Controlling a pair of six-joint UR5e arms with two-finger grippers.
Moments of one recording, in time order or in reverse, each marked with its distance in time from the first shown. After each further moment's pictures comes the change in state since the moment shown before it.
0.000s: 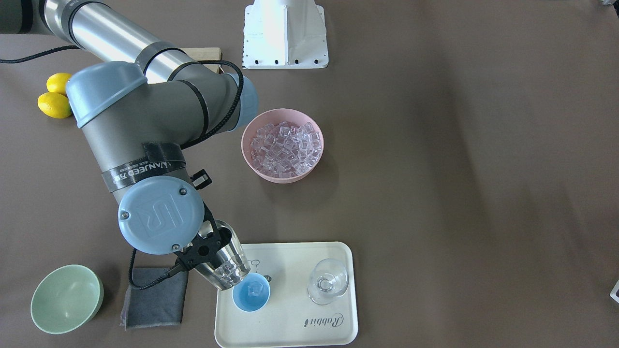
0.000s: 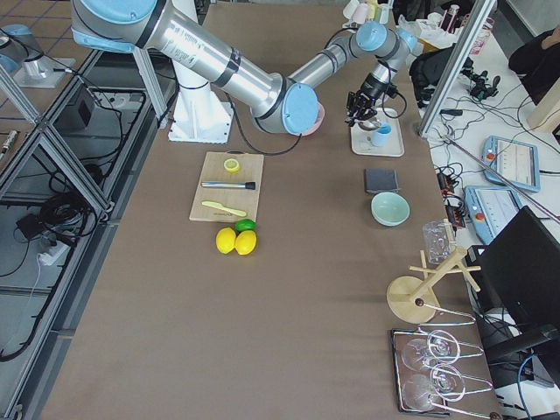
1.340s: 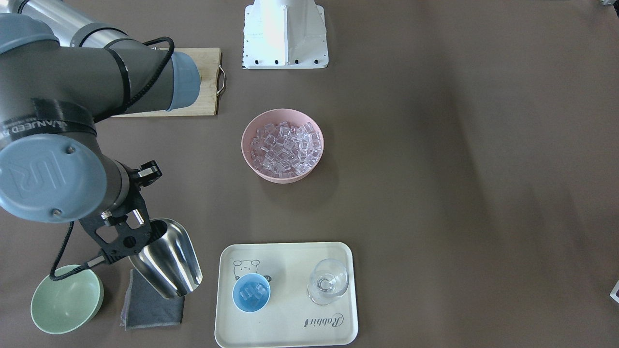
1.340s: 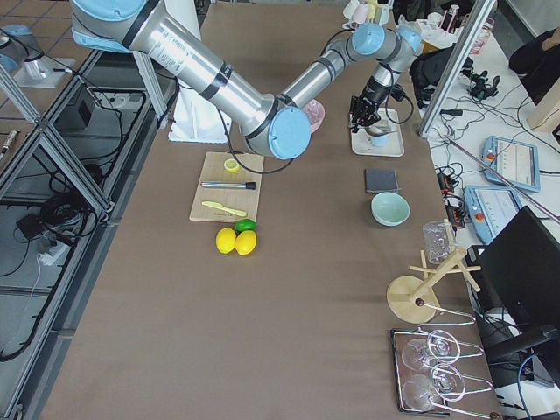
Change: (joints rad) left arm 0.005 -0.027 0.037 0.005 0.002 -0.008; right arm 0.084 -0.171 0.278 -0.036 0.012 0.068
